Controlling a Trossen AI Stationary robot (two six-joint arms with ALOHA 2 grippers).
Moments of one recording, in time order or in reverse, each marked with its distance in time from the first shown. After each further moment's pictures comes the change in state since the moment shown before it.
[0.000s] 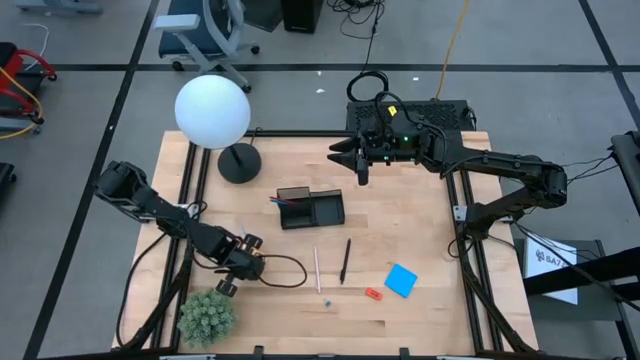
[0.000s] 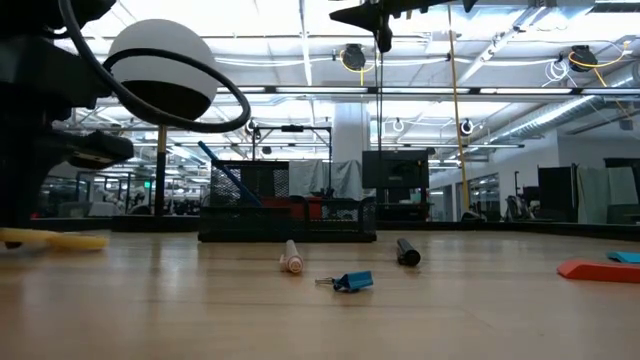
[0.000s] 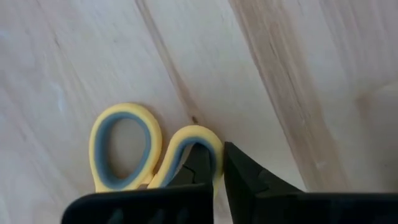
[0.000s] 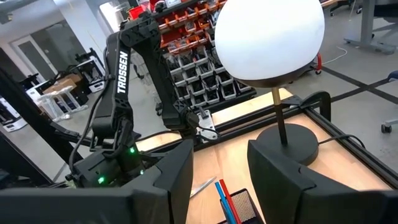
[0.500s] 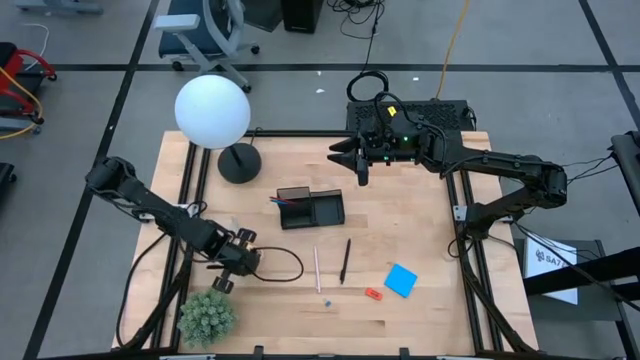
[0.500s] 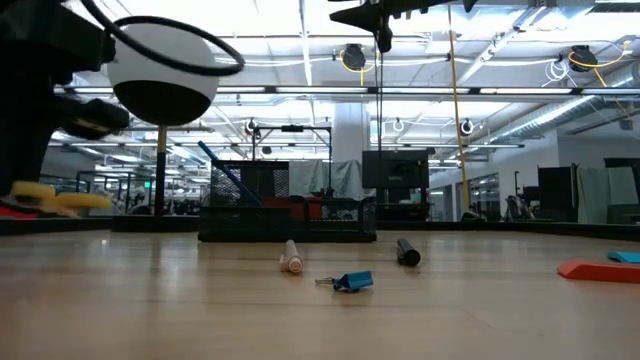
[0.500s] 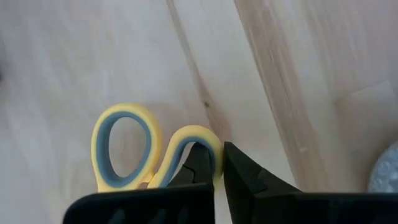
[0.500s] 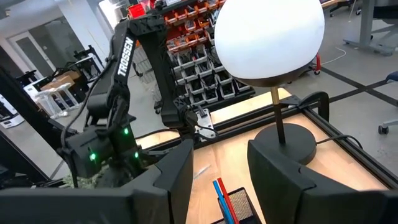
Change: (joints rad) left arm 0.000 -0.146 0.027 -0.130 -0.043 -0.076; right arm 0.000 0.000 0.000 -0.006 0.000 -0.015
